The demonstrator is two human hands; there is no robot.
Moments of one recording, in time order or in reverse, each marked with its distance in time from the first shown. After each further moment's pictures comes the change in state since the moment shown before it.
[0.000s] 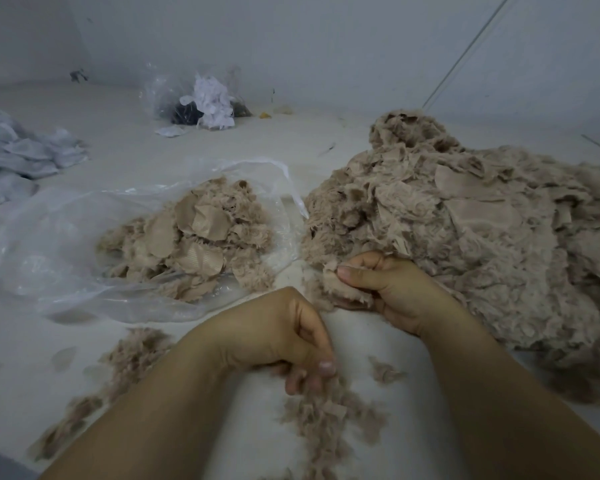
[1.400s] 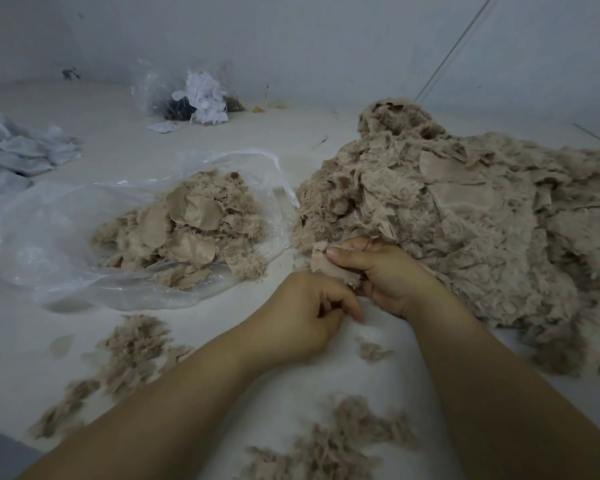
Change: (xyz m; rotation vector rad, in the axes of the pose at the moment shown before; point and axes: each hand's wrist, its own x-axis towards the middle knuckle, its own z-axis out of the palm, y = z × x) left_hand 0.023 0.003 0.041 0.472 0.494 0.280; right_hand -0.002 -0.003 0.000 0.058 -0.091 -0.041
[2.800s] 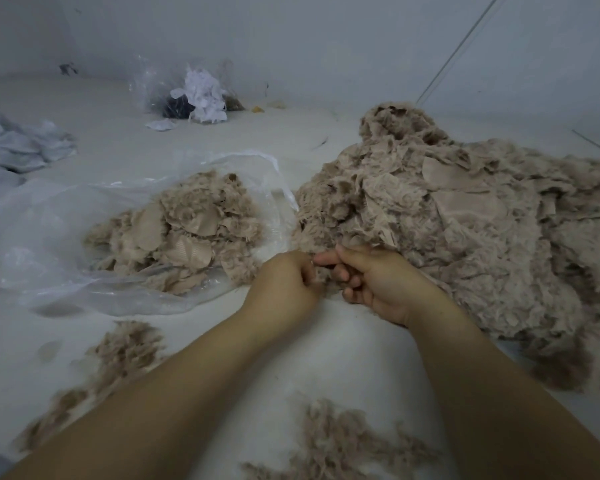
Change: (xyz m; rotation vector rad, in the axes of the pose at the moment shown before) left_hand 0.037 -0.034 -0.005 0.296 0.299 -0.264; right_hand 0.007 0.001 -0.001 -0.033 0.149 0.145
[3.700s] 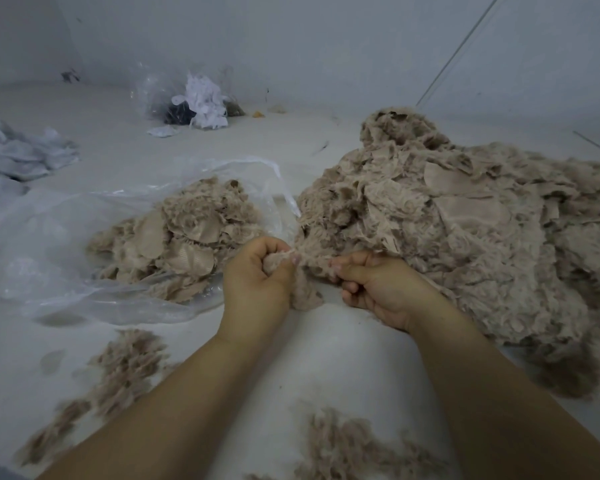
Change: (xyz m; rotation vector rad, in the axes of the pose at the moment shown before) left_hand -0.012 -0.002 -0.011 -0.669 0.413 -0.024; right_hand 0.006 0.005 0.000 0.053 0.101 -0.020
